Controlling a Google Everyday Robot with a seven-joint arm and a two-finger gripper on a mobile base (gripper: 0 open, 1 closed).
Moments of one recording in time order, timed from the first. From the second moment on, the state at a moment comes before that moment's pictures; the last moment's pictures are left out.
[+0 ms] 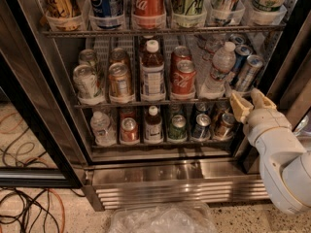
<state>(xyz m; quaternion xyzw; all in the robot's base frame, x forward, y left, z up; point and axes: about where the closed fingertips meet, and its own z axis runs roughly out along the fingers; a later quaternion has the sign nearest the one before) 0.564 -0.269 0.843 -0.03 0.72 0.01 0.70</state>
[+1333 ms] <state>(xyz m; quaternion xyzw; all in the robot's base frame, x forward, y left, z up) 0.583 -0.259 0.833 -0.02 0.72 0.01 0.69</state>
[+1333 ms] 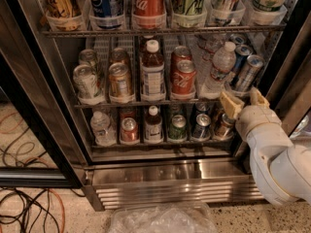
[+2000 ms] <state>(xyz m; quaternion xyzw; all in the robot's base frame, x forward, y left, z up) 0.619 -0.281 0.841 0.03 0.71 0.00 0.71</state>
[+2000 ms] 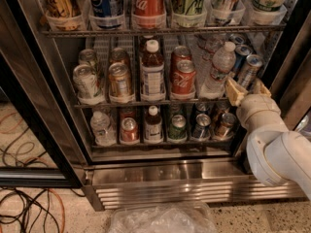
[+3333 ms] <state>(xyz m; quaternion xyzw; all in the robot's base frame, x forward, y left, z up) 0.668 -0.295 0.830 0.07 0.71 0.00 0.70</state>
